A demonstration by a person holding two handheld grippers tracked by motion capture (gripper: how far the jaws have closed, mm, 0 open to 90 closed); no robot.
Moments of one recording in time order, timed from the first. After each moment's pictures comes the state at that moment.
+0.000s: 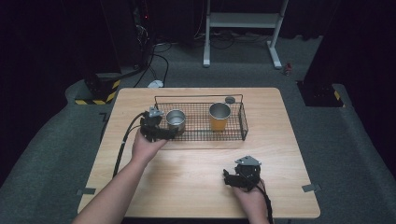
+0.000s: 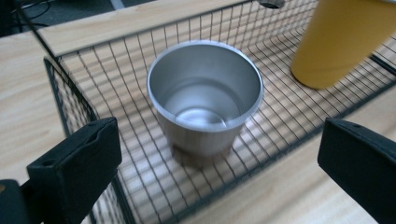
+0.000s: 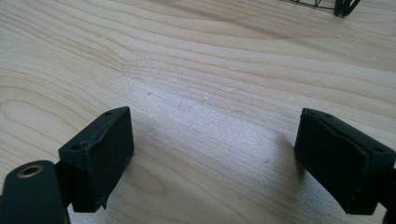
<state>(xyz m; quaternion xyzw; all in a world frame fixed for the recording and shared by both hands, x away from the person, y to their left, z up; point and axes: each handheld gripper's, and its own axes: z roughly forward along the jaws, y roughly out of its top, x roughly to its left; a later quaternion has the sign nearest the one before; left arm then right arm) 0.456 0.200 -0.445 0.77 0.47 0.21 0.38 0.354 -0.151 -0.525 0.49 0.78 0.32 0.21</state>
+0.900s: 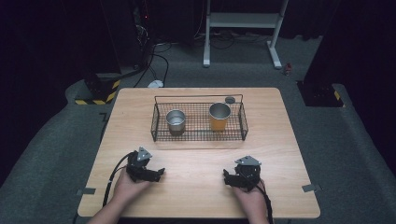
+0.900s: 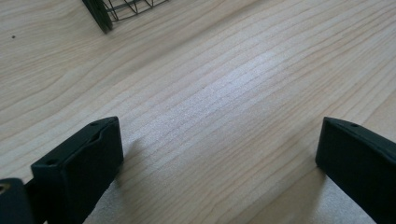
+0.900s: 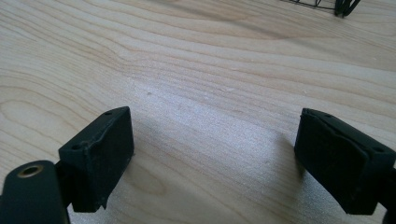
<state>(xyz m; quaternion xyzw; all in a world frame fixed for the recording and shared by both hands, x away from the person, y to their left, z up) 0.364 0.235 -0.526 0.82 0.44 0.19 0.32 0.354 -0.151 -0.526 0.49 0.78 0.32 0.21</state>
